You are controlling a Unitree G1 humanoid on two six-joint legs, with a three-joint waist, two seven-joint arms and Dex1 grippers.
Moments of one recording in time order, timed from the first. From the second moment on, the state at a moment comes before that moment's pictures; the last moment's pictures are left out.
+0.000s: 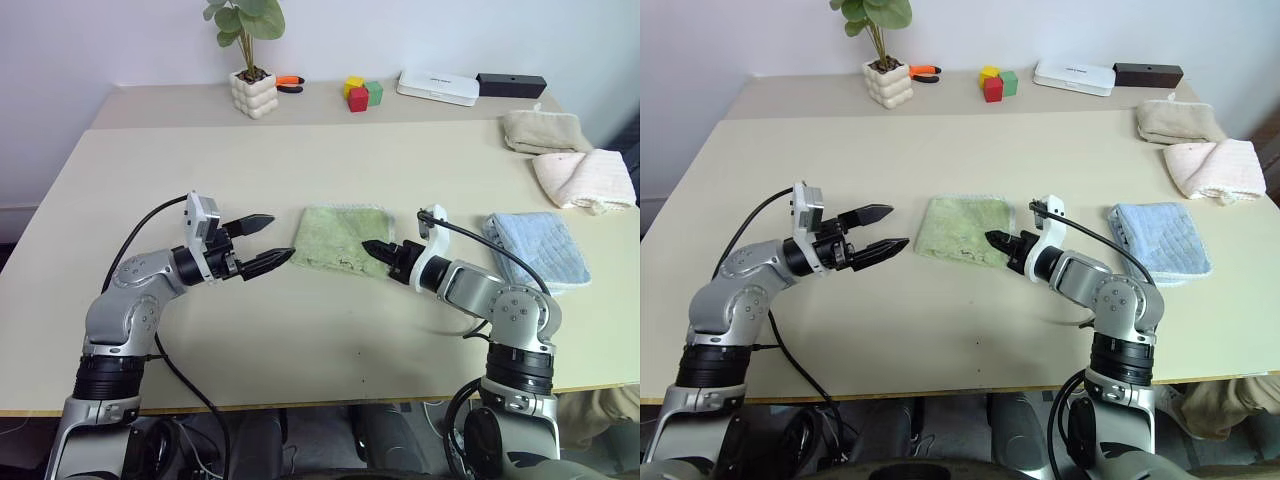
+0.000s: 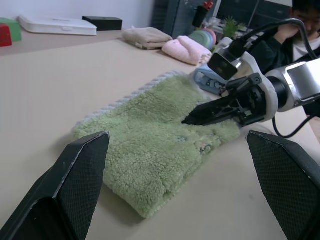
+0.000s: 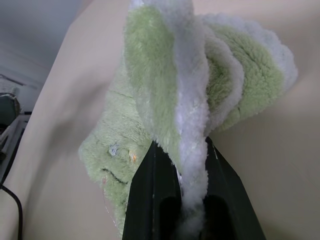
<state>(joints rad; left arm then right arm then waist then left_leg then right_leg) -0.39 0.51 0.12 -0.02 -0.62 0.46 -1.02 -0.44 -0.17 -0.34 -0.14 0.81 1.23 0.21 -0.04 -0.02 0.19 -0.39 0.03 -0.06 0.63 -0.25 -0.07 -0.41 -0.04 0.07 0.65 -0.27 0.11</state>
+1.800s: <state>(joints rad) -0.88 0.24 0.13 0.78 -0.62 1.11 -0.89 -0.08 -0.80 -0.32 -0.42 0.50 0.30 0.90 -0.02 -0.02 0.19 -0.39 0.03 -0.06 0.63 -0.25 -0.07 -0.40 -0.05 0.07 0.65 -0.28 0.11</state>
